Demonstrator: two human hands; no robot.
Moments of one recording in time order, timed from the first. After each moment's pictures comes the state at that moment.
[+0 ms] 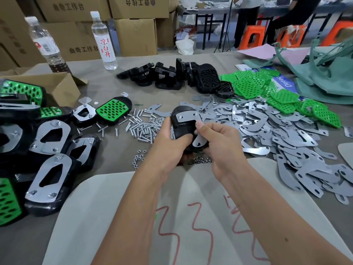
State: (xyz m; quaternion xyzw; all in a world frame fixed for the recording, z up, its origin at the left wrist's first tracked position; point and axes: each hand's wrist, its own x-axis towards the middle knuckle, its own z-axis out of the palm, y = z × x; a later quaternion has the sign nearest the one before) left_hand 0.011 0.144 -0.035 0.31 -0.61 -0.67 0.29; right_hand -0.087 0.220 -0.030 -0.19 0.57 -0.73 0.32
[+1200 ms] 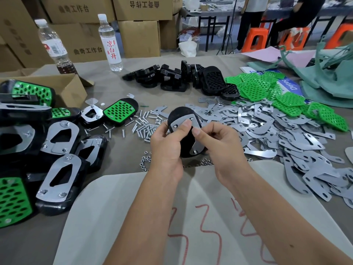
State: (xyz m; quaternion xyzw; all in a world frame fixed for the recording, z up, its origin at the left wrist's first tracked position) left_hand 0.006 0.146 -0.031 0.31 -0.38 -0.77 0.42; right_hand -0.082 0.218 -0.040 -0.28 0.59 -0.70 0.29
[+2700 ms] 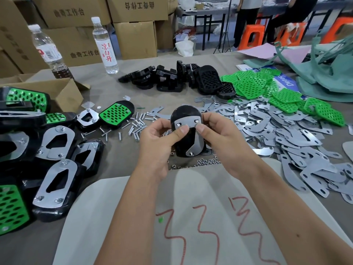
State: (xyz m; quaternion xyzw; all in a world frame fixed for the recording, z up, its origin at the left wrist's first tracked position) left_hand 0.018 0.127 -0.034 0.28 -0.53 -0.69 0.41; right_hand -0.113 0.220 -0.038 -0.41 0.56 -0.64 0.31
